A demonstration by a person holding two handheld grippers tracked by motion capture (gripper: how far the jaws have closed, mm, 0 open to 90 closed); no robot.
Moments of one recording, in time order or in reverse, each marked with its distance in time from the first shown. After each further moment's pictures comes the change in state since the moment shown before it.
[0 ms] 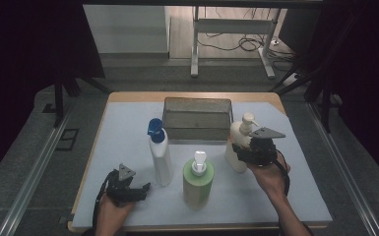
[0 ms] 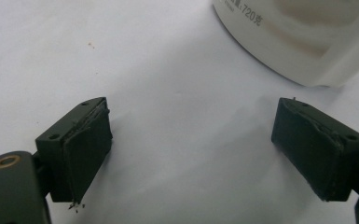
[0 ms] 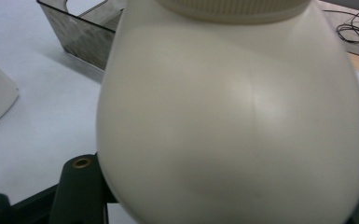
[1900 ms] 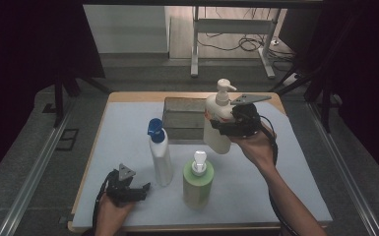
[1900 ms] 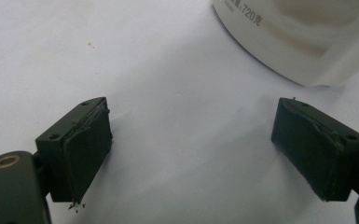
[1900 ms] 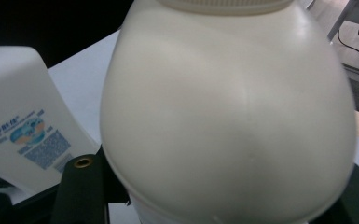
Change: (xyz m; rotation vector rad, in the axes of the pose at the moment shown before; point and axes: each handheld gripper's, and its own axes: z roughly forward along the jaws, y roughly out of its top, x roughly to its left) left arm 0.000 0.000 0.000 0.000 -0.001 0.000; right arm 0.027 0.108 -0.004 -0.040 0.200 -0.048
